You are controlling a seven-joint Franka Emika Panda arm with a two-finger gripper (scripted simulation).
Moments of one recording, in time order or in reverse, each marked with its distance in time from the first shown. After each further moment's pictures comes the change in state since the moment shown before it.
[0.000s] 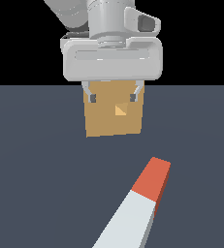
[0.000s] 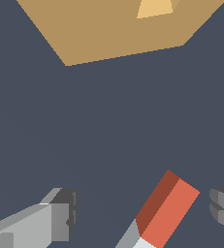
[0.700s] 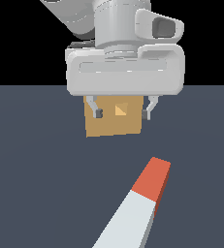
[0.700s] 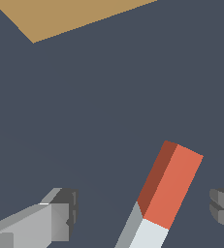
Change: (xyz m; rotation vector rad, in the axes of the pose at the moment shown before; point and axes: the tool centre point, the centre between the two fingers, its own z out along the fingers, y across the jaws) arm -0.047 0.016 0.026 0.004 -0.001 0.158
